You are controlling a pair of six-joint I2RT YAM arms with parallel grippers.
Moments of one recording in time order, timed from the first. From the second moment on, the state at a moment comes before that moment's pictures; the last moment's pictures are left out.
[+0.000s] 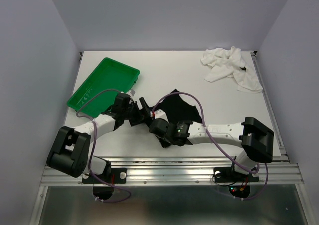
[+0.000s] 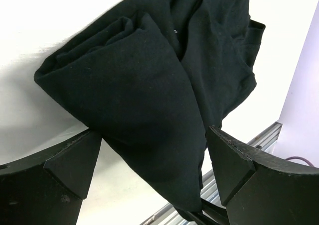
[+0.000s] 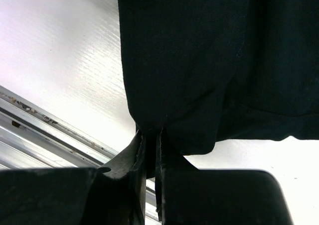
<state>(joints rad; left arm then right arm) -0.38 1.35 0.58 0.02 0.37 -0.81 1.23 1.64 1.10 -0.50 0.34 0.60</state>
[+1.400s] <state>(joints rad) -0.39 1.55 0.68 0.09 0.36 -0.87 1.20 1.60 1.10 -0.55 0.36 0.59</state>
